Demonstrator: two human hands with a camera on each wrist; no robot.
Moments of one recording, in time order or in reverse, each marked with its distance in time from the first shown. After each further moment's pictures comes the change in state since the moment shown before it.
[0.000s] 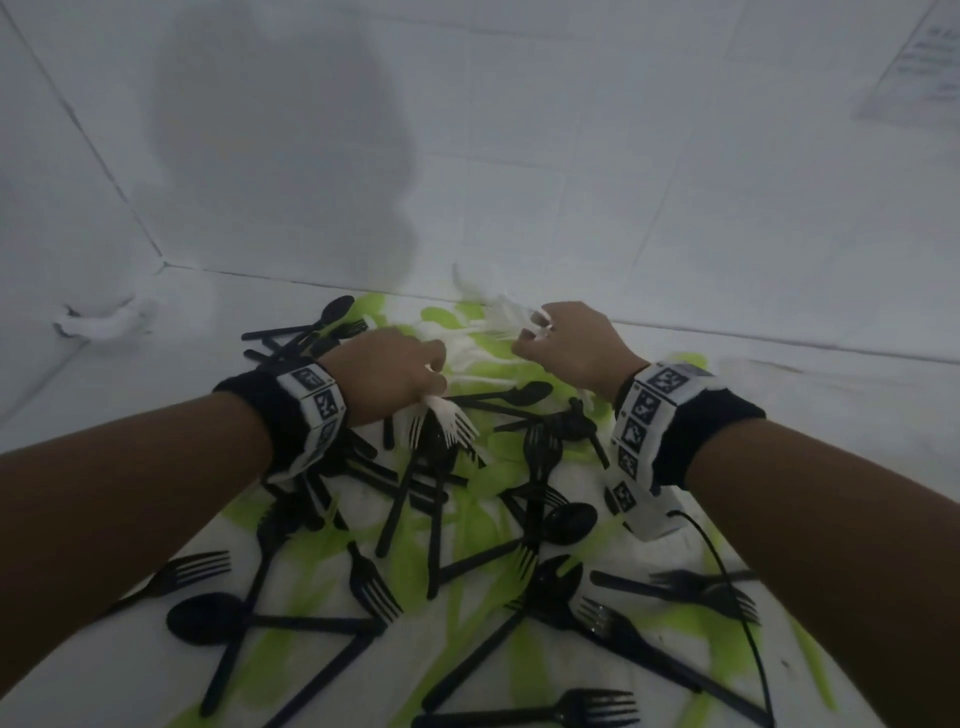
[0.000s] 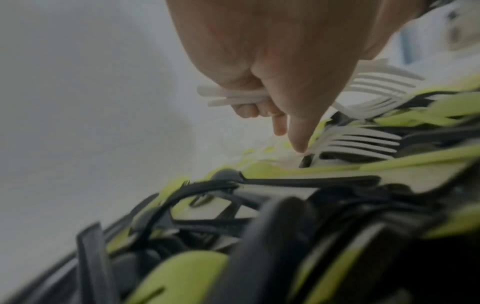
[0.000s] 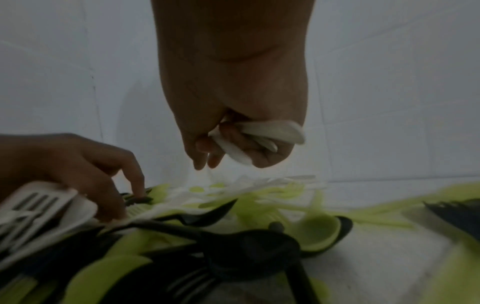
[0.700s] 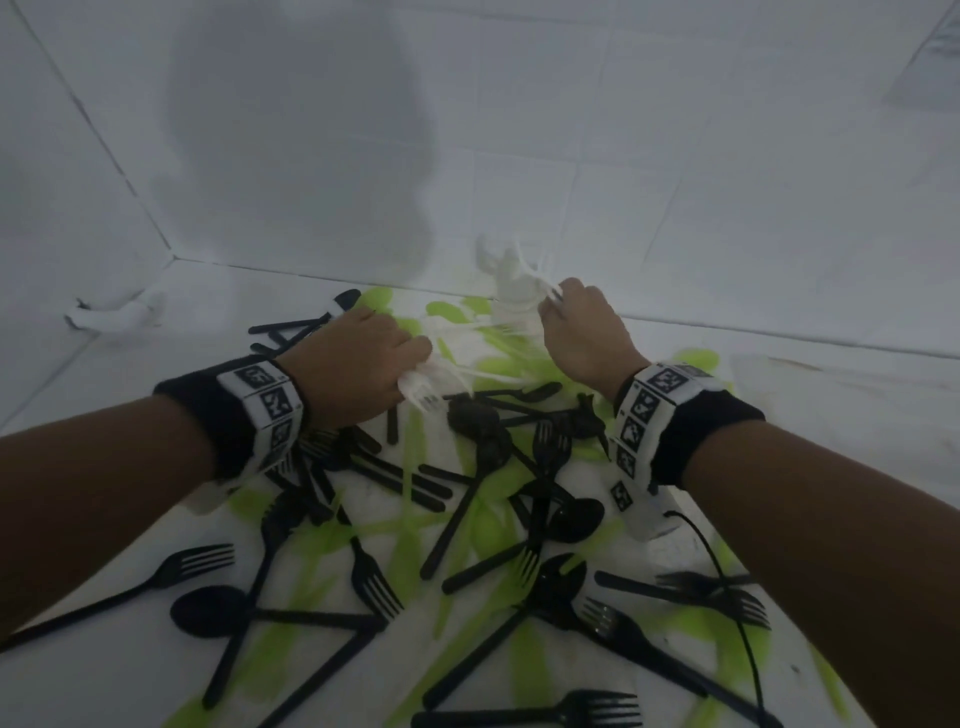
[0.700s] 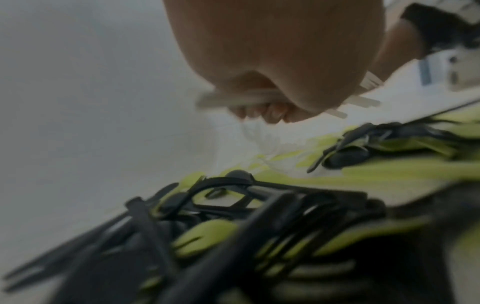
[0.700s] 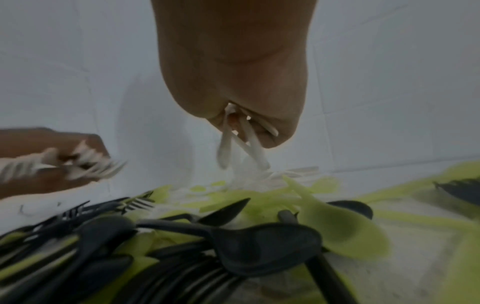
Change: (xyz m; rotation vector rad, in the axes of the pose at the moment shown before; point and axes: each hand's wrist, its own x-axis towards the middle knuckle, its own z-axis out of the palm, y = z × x) left_hand -0.027 0.003 -0.018 -0.145 0.108 -0.226; right_hand 0.004 0.000 0.004 0.079 0.139 0.064
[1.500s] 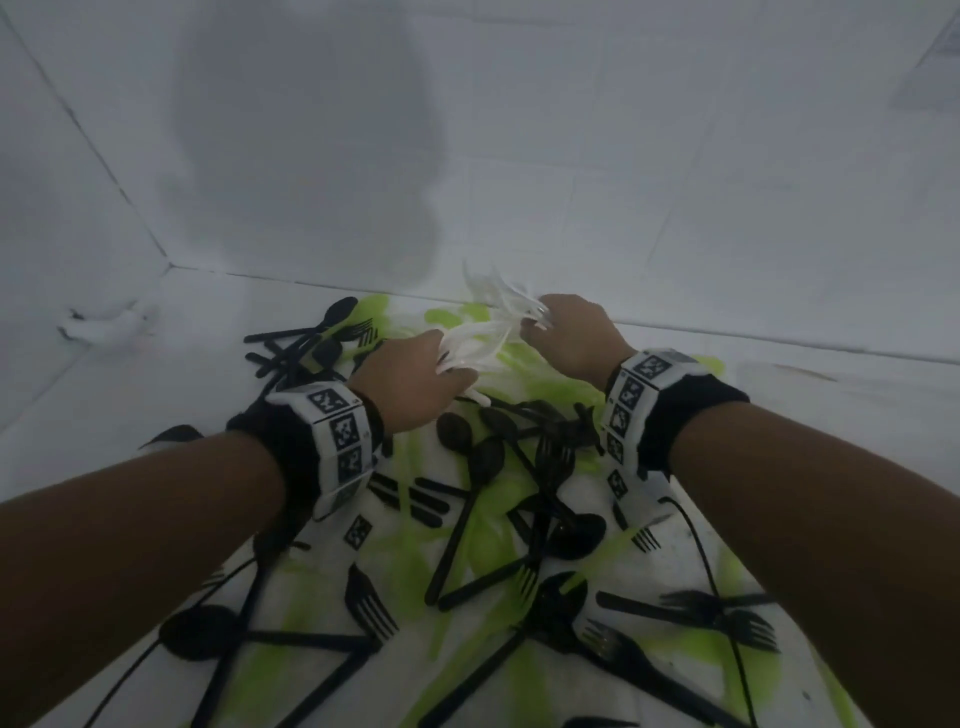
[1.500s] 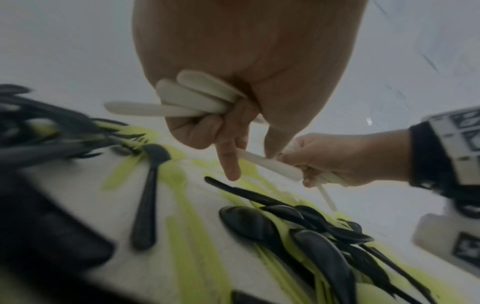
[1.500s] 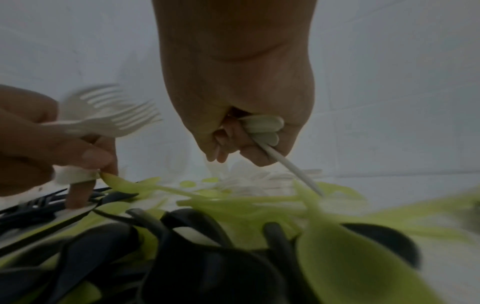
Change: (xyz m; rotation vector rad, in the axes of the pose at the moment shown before) left_hand 0.046 0.045 0.007 -0.614 -0.099 -0.684; right_hand 0.030 0.010 0.011 -0.140 -0.143 -0.081
